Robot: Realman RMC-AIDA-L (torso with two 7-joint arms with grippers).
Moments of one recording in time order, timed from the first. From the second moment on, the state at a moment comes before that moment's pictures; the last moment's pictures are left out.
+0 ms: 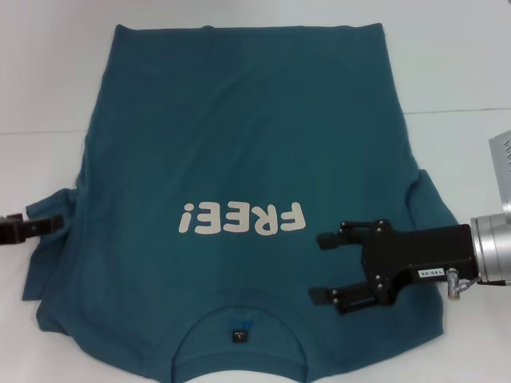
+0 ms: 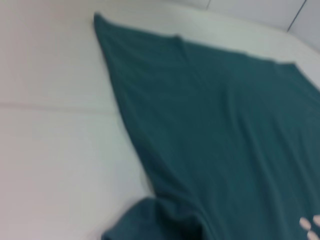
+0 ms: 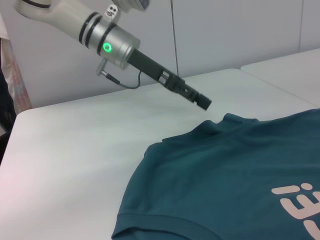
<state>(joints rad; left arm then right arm) -0.48 -1.98 0.75 0.69 2.07 1.05 -1.93 0.57 2.08 -0.80 -0.74 -2.09 -1.57 1.34</state>
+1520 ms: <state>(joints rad) -0.58 -2.02 0.76 0.64 2.32 0.92 -1.95 0.57 2.08 -0.80 -0.75 -2.09 -1.57 1.41</state>
